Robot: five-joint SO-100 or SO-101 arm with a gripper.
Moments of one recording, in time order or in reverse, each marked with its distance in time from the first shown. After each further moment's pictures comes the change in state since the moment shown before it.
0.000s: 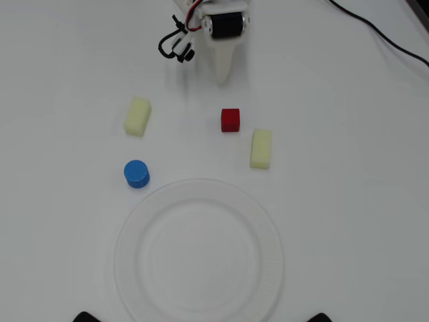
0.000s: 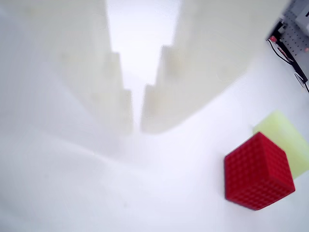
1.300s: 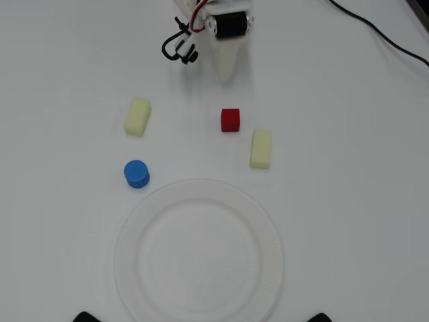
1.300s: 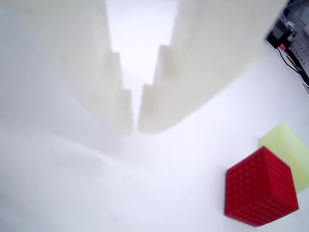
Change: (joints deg) arm -0.3 0.0 0.0 0.4 -2.0
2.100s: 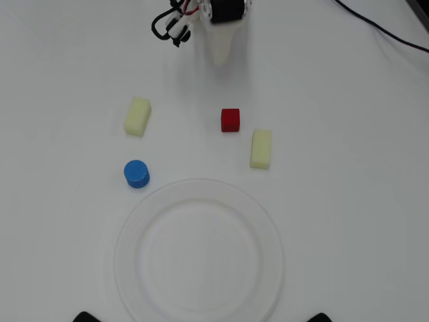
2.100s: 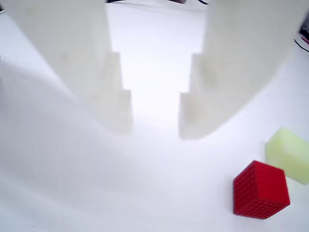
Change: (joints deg) arm 3.3 -44.0 -36.9 3.4 -0.8
